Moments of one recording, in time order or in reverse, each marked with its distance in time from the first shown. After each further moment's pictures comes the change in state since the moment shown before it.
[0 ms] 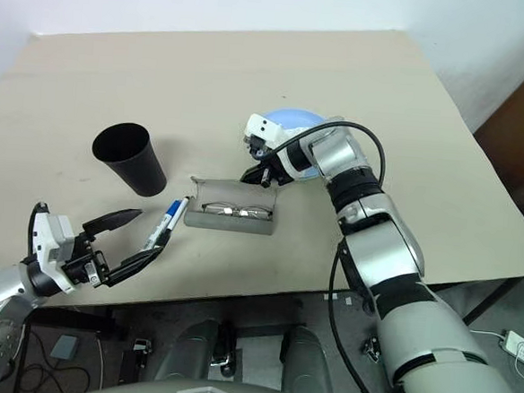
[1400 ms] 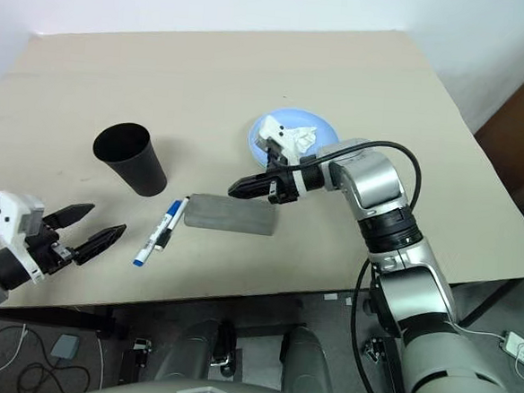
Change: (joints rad) left arm 0.055 0.135 0.204 -0.164 -0.122 0.516 0.367; right arm 0.239 -0.155 -0.064 -0.570 0.395 0.322 -0.121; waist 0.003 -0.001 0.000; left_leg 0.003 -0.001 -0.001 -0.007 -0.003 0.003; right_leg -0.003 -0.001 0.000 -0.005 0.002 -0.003
